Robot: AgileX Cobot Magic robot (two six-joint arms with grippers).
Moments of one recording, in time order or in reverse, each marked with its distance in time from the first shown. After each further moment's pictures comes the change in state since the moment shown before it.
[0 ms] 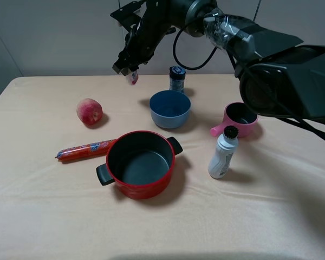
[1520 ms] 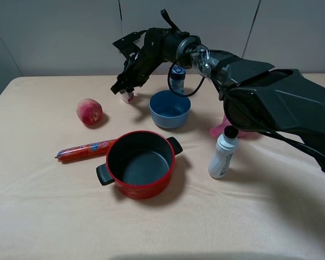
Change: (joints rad) left arm 0.000 0.000 0.000 0.000 0.000 0.000; right arm 0.000 0.162 0.000 0.075 -0.202 0.002
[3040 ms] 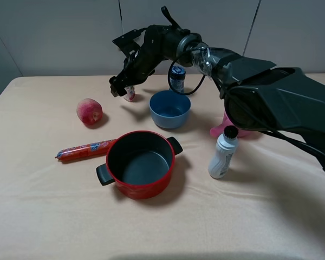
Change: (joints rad) left arm 0.000 0.000 0.000 0.000 0.000 0.000; right arm 0.000 -0.010 0.000 -0.003 0.002 0.007
